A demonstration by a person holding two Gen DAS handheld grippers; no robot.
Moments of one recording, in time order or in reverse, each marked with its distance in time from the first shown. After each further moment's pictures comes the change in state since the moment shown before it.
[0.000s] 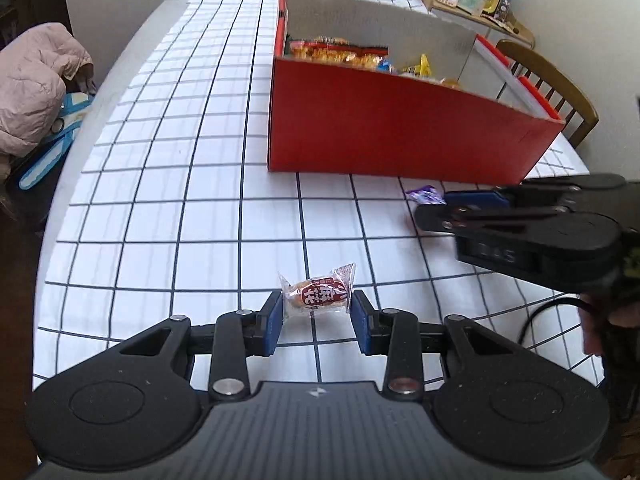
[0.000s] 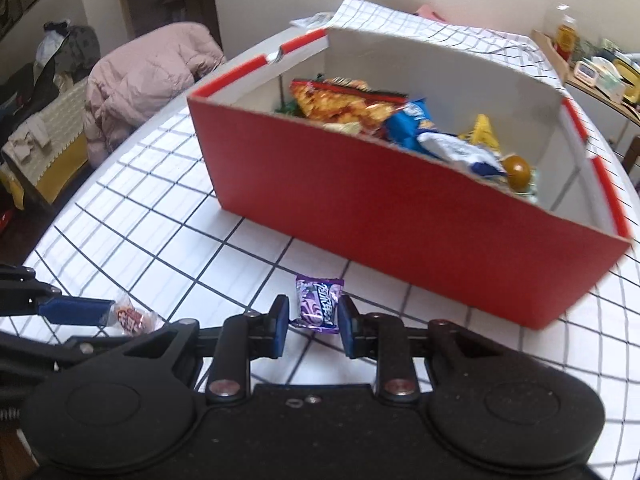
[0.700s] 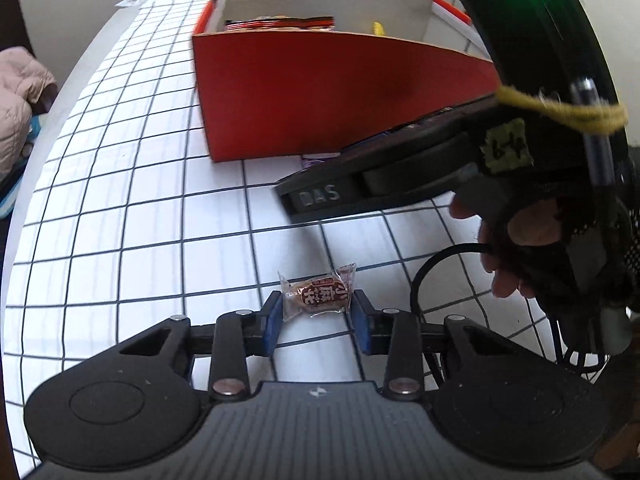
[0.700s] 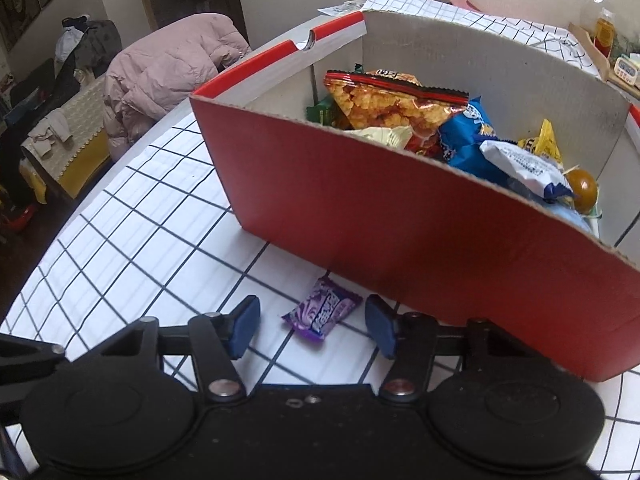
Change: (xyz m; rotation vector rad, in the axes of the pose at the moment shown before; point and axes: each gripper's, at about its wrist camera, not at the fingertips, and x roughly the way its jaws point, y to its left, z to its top) left arm 0.026 -0.025 -0.009 0.101 0.029 -0.033; right arm 0.057 0.014 0.025 -0.050 0.045 0.074
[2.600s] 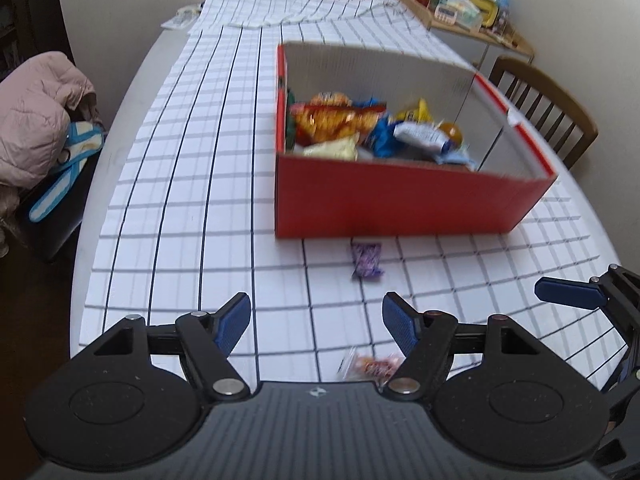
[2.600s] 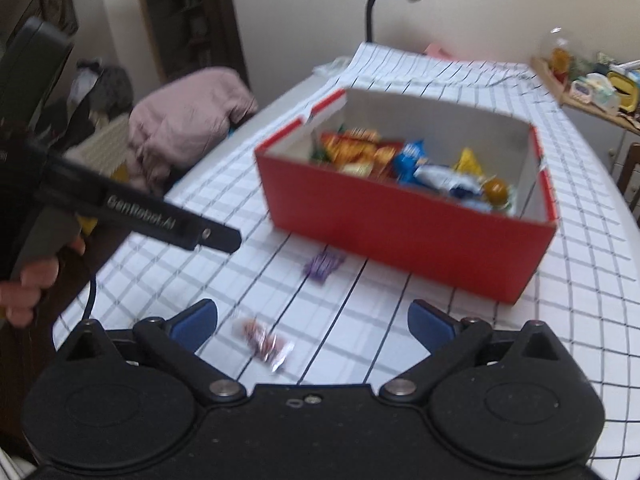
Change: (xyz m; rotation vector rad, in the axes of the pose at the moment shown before) left arm -0.044 0.029 0.051 -0.073 -0.039 0.056; right arm -0.121 0.008 -0.058 0.019 -0.122 0.023
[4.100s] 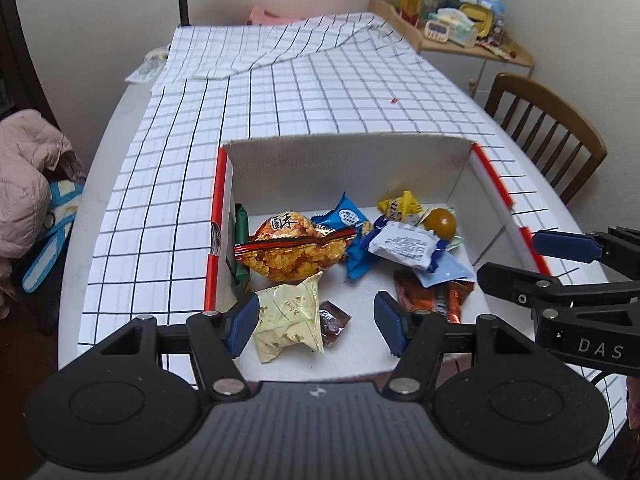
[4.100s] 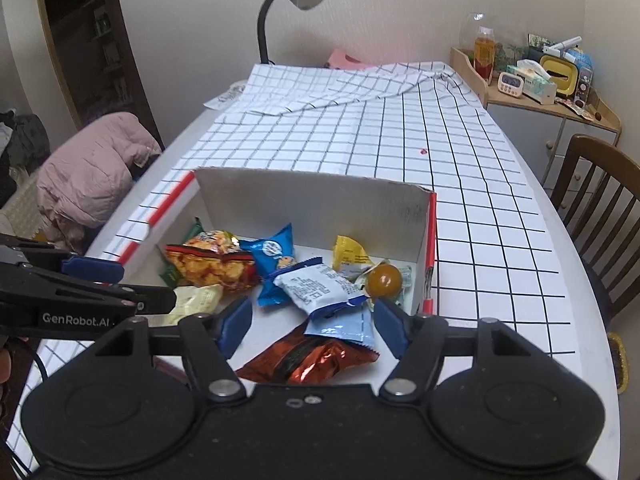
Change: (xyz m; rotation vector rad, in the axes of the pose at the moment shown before) left arm 0.026 -0.047 0.127 0.068 -0.051 0.019; right arm 0.017 -0.114 0.113 0.179 -0.044 -0.169
